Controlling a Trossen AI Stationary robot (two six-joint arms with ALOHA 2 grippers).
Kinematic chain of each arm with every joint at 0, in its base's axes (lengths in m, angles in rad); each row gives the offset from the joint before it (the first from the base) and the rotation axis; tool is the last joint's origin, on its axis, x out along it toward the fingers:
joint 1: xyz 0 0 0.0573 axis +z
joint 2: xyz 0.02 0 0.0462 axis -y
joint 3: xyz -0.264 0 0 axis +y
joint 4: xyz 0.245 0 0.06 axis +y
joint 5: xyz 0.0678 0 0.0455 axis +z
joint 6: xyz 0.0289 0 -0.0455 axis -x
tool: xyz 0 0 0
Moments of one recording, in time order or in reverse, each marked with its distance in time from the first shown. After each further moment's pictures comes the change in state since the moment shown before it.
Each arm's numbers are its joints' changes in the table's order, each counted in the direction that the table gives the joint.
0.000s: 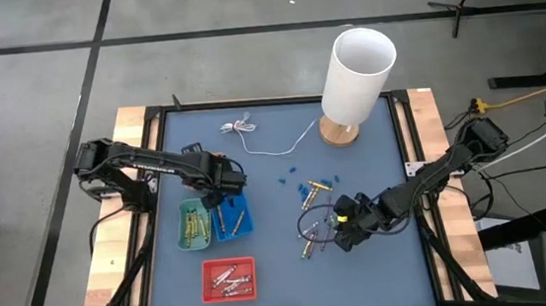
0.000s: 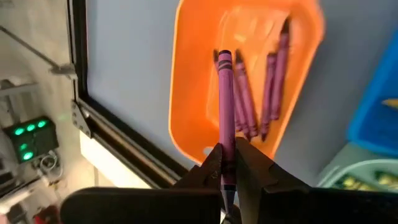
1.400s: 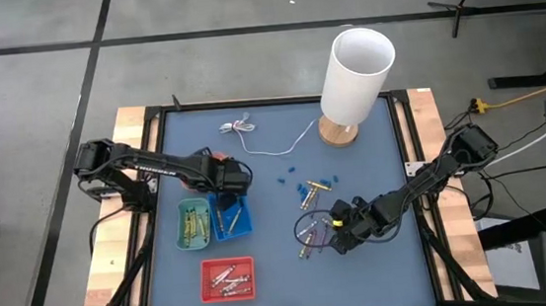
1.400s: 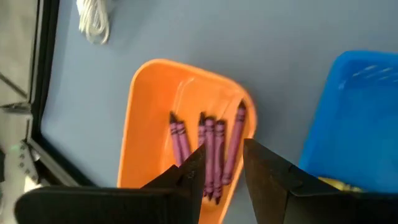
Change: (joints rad) left arm -0.007 0.000 0.069 -0.304 -0.002 0.000; right arm 0.000 -0.140 0.000 -0.066 -0.004 -0.017
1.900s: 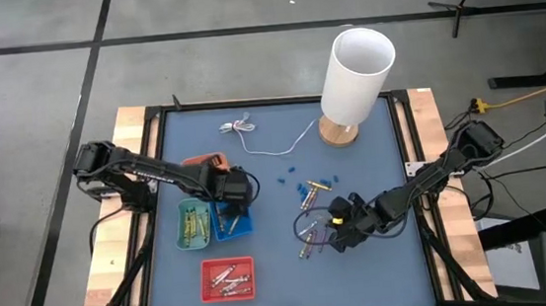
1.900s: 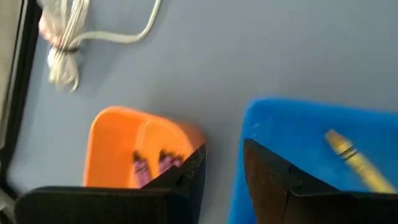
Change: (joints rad) left arm -0.087 0.000 0.000 -0.163 0.000 -0.028; right arm -0.002 0.085 0.003 -0.065 -0.105 0.093
